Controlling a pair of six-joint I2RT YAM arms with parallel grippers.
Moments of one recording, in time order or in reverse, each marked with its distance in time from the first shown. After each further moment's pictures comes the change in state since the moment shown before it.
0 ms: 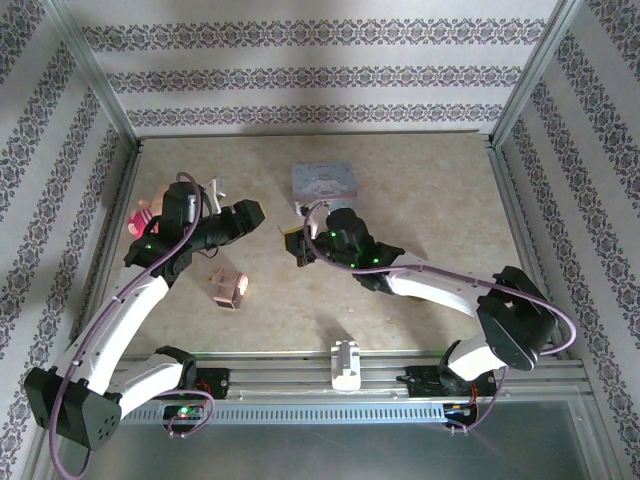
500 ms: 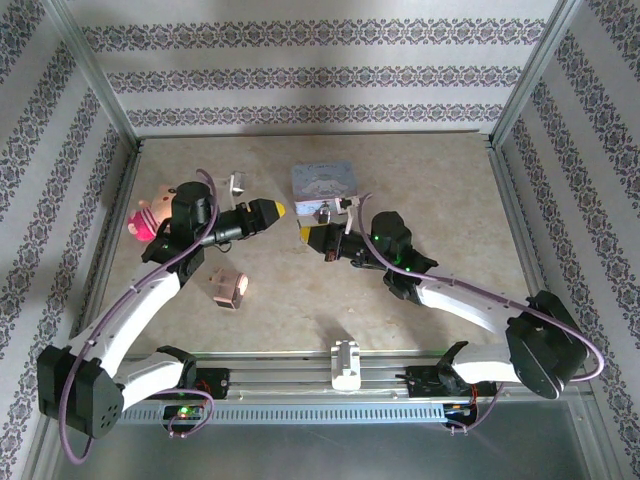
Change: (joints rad) left arm -0.024 0.072 -0.100 0.379 0.255 -0.035; right arm -0.123 -0.192 -0.191 0.249 -0.235 0.300
